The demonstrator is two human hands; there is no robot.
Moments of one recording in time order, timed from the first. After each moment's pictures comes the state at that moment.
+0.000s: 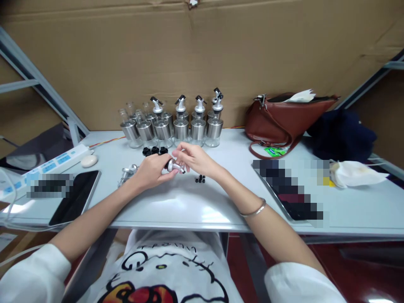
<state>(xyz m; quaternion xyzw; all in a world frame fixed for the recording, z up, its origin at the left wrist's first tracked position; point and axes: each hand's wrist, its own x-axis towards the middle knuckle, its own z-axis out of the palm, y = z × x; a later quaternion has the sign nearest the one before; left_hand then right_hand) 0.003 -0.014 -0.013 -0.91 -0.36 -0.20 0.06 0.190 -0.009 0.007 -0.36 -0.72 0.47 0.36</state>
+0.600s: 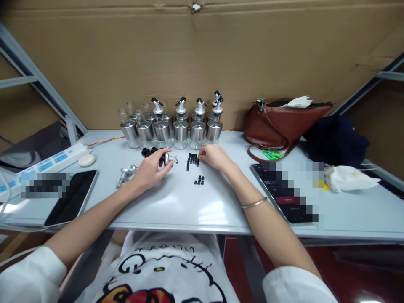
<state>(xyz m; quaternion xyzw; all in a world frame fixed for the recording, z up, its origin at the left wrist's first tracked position) 0.004 -0.018 -0.015 -0.83 -0.45 -0.31 -0.10 0.251 0.039 -0.027 -0.56 -0.81 0.07 0.13</state>
